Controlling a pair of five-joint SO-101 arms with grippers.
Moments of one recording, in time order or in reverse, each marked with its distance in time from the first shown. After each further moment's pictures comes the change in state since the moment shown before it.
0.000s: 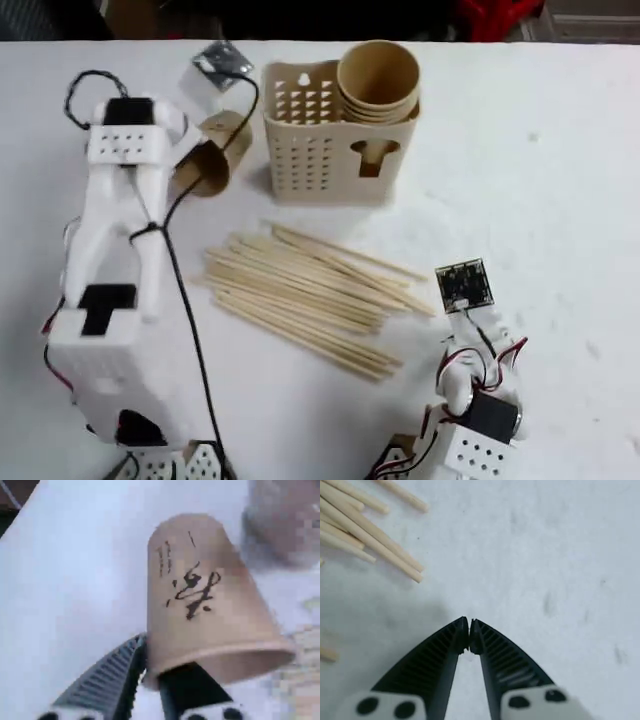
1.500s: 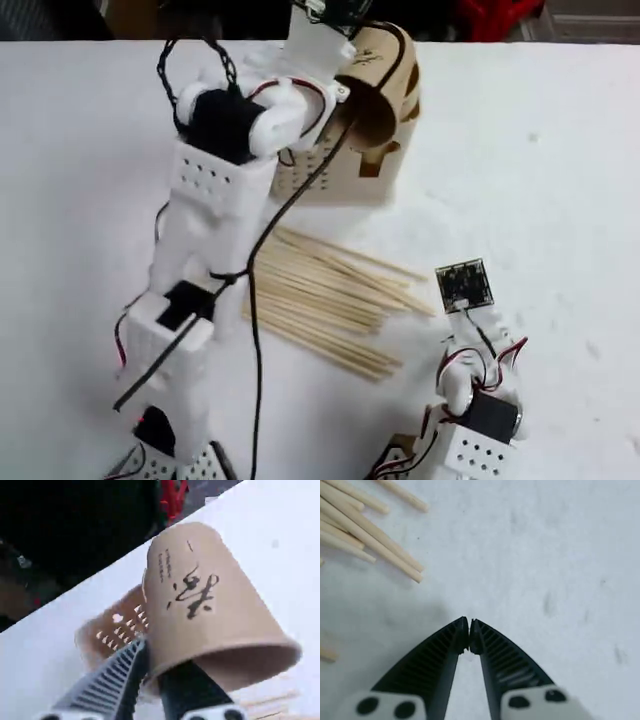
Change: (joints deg) left arm 28.0 9.1 -57.0 25.0 33.8; right arm 0.0 0.0 0.0 0.0 0.0
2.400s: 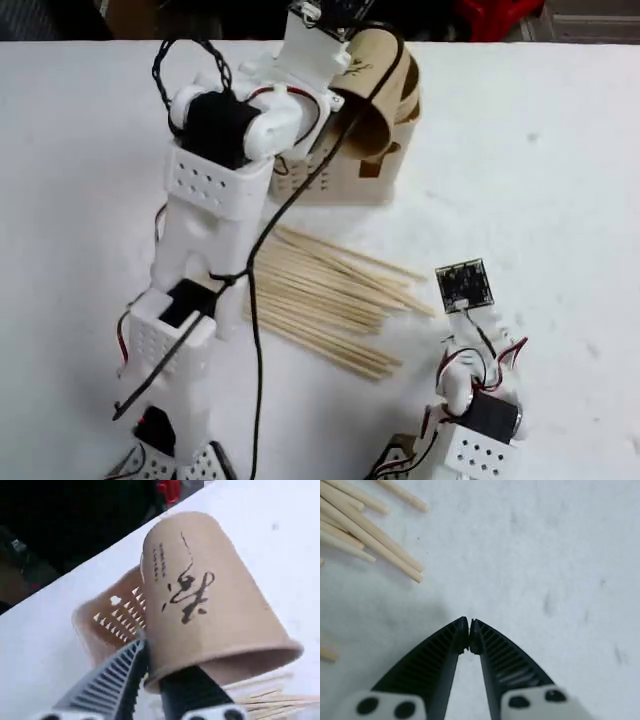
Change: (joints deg) left arm -0.2 1.1 -3.6 6.4 0.2; right arm 0.0 0.0 0.0 0.0 0.0
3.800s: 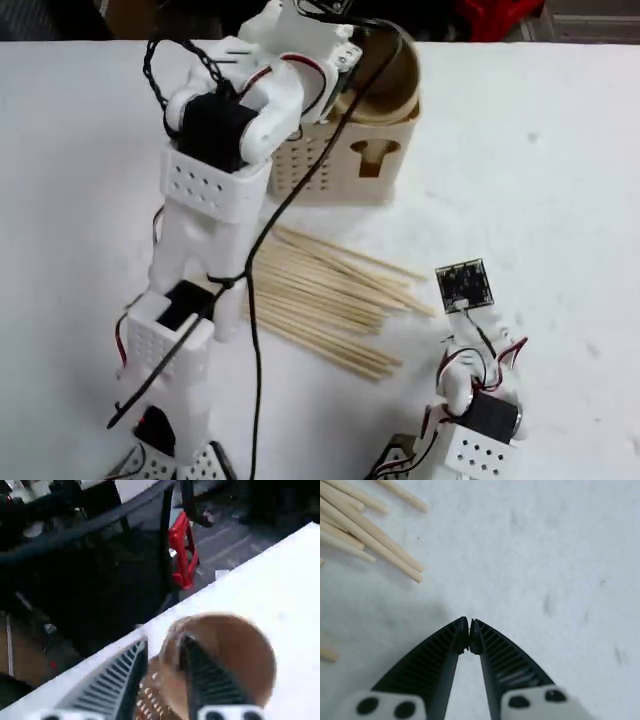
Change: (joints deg) left arm 0.2 -1.2 0.0 -19.9 -1.4; right arm 0.0 0.0 0.0 0.0 0.0
